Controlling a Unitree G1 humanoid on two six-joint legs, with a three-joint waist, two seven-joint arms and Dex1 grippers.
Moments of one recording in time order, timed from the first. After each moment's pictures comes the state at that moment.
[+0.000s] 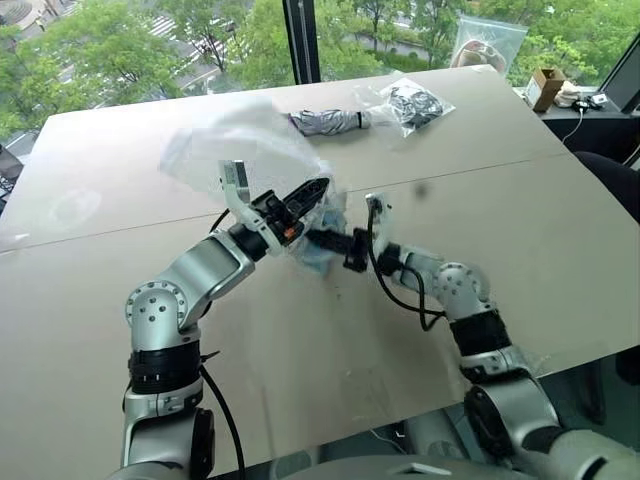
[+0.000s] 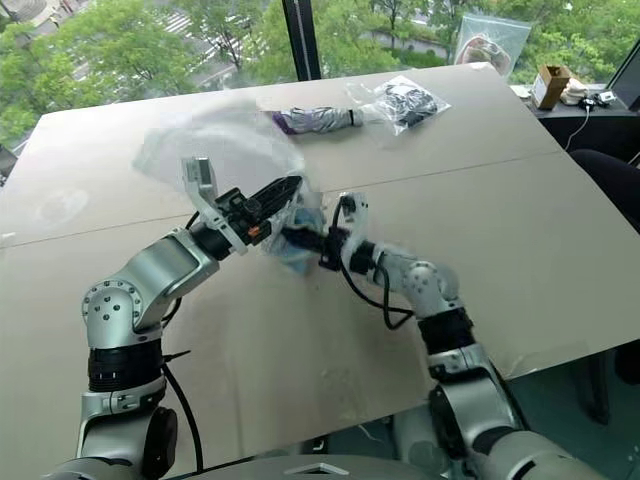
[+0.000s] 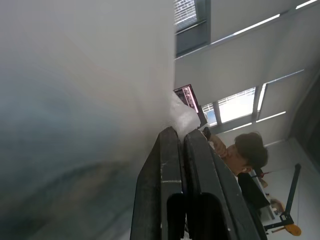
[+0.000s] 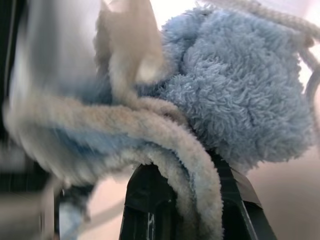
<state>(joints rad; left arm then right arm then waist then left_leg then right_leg) -0.41 0.39 0.21 -0.22 -1.79 0.84 0.23 -0.67 0.13 -0.08 0.30 0.94 0.77 0.36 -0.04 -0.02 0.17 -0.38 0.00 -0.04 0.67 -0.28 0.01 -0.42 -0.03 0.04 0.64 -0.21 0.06</state>
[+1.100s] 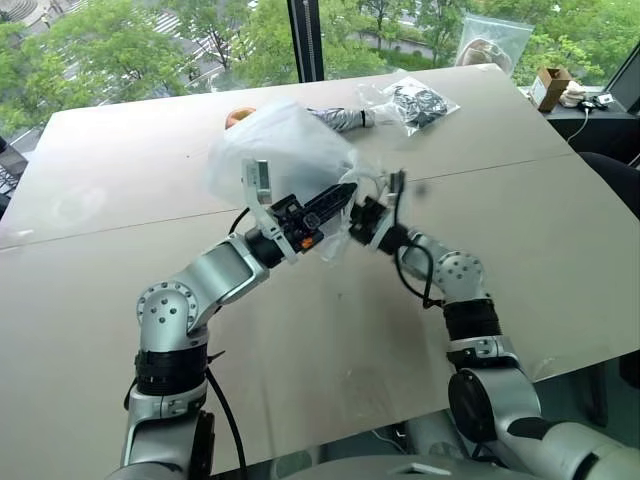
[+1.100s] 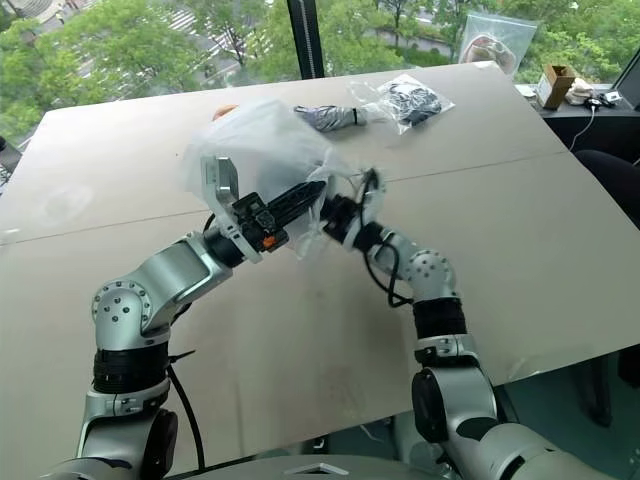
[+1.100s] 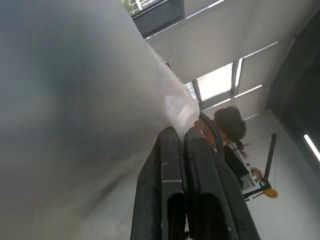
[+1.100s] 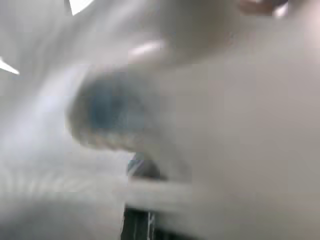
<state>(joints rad) -0.38 0.41 0.14 -0.27 -1.81 0.85 0.14 -0.69 0.13 -0.27 0.35 1.08 0.75 0.27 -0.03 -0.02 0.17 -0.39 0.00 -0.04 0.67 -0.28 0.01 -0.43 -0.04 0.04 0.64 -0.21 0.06</state>
